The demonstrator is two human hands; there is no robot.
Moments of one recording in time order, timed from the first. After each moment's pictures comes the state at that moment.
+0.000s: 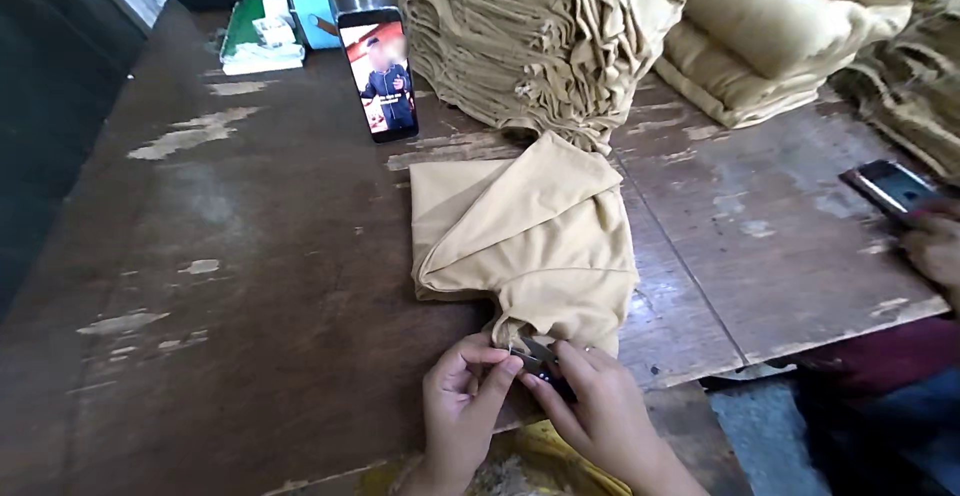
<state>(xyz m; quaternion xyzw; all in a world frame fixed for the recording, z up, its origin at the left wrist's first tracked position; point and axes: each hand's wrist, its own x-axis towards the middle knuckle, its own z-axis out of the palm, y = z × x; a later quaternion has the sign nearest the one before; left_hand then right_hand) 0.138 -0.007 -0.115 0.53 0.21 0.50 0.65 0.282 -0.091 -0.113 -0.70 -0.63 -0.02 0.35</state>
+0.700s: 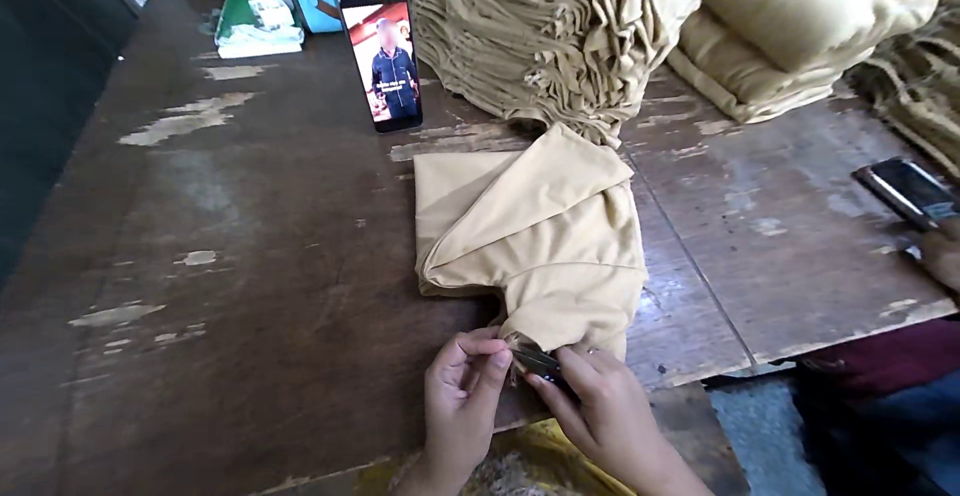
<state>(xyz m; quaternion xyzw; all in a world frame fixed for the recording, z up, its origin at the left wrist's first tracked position) 0.134 -0.003 -0.117 0.50 0.21 0.49 0.68 0.280 -0.093 -0.114 -0.69 -0.64 -0.02 0.33</state>
